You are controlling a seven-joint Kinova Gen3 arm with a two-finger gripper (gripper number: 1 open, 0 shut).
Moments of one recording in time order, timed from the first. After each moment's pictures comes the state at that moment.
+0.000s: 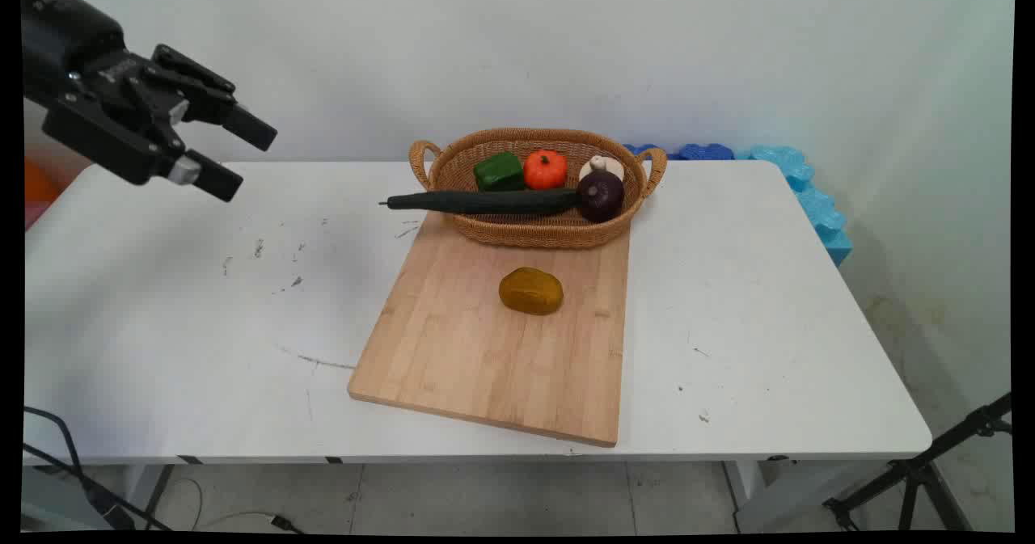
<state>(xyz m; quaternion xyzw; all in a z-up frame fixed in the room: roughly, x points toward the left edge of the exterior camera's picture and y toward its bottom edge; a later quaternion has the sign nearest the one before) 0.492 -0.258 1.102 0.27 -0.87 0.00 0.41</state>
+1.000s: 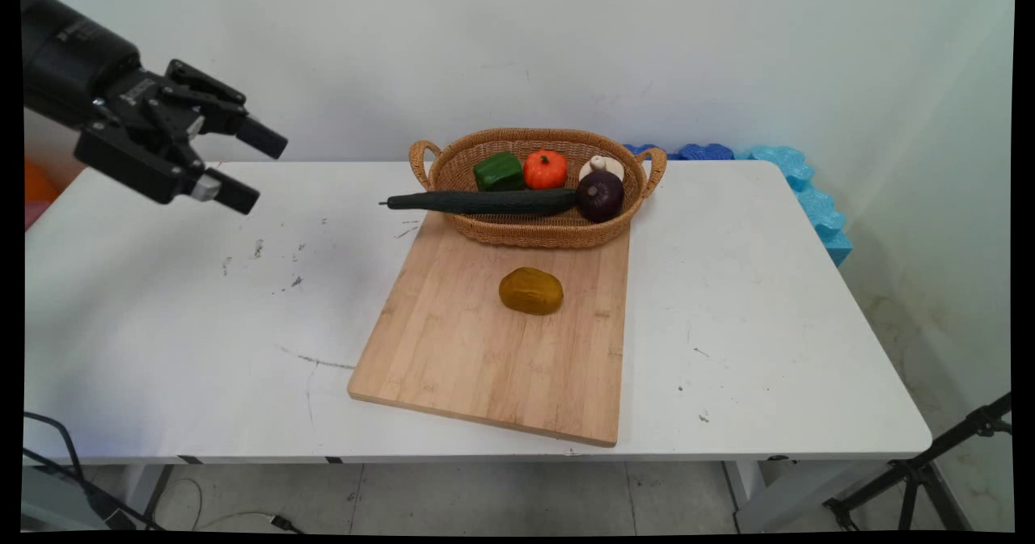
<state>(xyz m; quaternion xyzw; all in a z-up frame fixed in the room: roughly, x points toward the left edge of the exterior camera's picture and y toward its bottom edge) 0.491 -0.259 1.084 0.26 -0.88 0.02 0.41</state>
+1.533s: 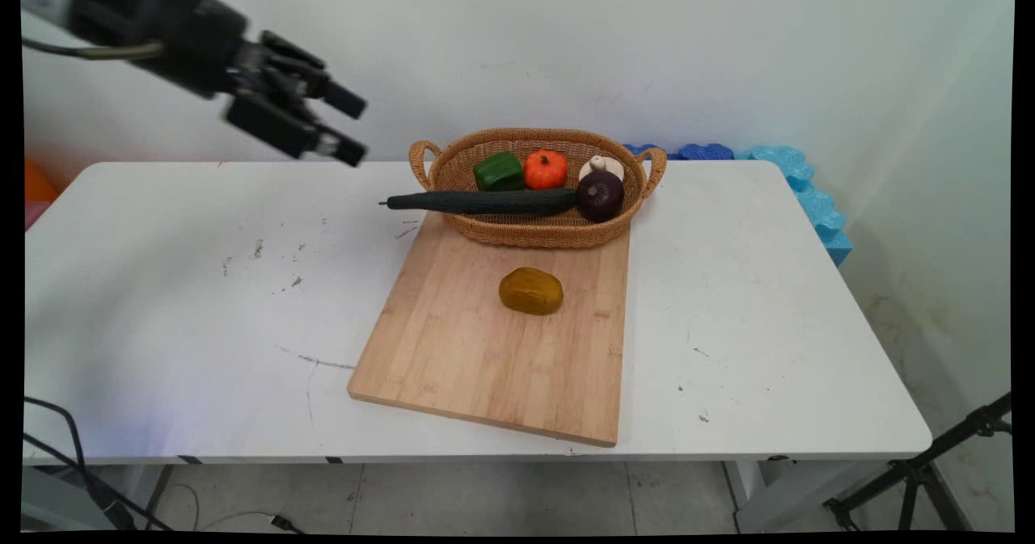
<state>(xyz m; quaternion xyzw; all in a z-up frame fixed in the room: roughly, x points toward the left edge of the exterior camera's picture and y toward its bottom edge) 0.441 -0.321 1.077 0.29 -0.87 0.07 0.40</state>
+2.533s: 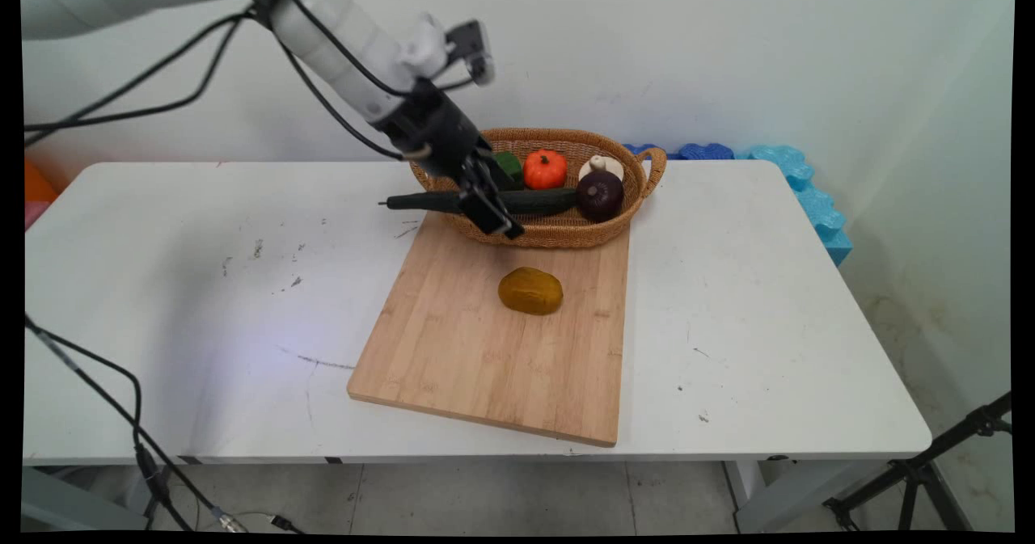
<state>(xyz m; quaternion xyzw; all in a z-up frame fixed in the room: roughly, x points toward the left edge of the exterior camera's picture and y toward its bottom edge) 0.298 -0.454 0.963 0.24 -0.92 0.07 0.29</state>
